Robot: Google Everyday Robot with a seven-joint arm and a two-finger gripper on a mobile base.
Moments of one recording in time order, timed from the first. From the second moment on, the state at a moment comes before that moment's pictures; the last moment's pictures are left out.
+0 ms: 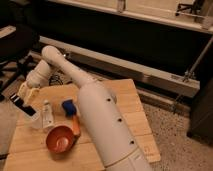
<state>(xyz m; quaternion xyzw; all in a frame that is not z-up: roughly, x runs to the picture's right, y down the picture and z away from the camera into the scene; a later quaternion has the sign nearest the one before) -0.411 0.045 0.698 -0.46 -0.58 -0.17 0.65</state>
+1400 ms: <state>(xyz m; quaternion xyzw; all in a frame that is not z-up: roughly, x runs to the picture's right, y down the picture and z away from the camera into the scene) -0.414 0.060 0.720 -0.46 -0.58 -0.17 0.65</state>
